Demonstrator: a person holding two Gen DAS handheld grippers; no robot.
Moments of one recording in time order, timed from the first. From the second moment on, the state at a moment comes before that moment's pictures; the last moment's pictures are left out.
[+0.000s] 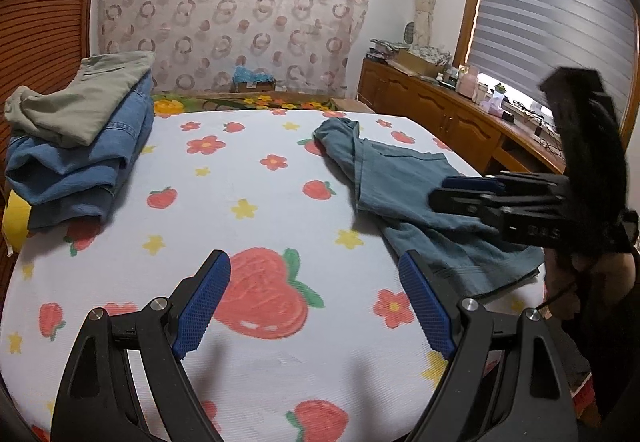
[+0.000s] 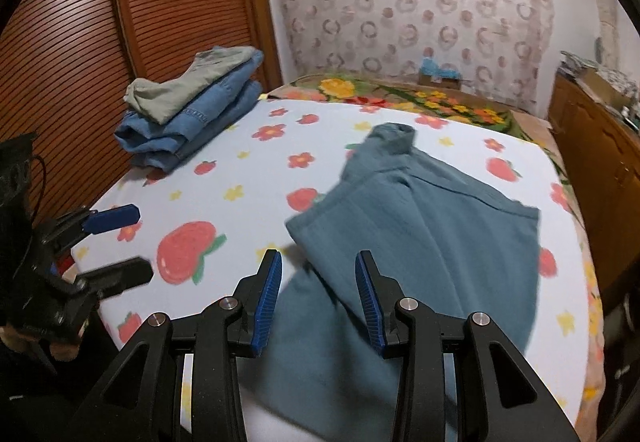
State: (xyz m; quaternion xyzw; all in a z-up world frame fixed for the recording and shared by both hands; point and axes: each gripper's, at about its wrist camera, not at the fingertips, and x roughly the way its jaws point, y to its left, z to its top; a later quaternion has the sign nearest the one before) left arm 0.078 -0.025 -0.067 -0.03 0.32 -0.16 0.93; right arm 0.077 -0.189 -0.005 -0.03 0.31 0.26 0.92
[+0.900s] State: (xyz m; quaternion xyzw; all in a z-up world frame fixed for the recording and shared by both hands) left arm 0.078 -0.017 -0.077 -0.03 0.33 -0.15 0.93; right arm 0.143 -0.141 -0.034 -0.12 0.36 0.25 0.89
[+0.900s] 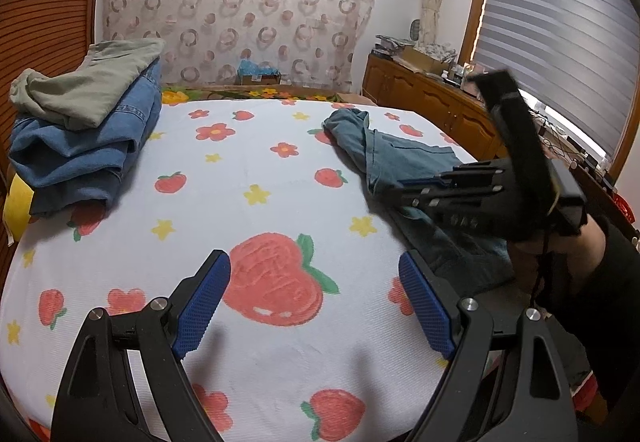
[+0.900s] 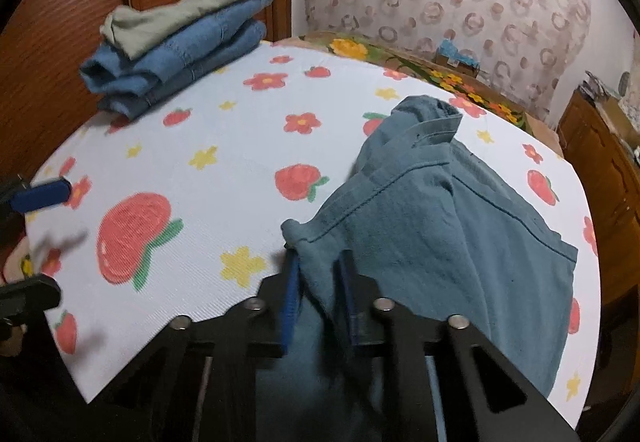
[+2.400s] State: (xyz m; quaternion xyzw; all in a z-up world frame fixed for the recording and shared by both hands) left arm 0.078 -0.032 -0.079 -0.03 0.34 -0.17 0.93; right arm 0.175 -0.237 0.021 -0.12 0.32 0.10 0.94
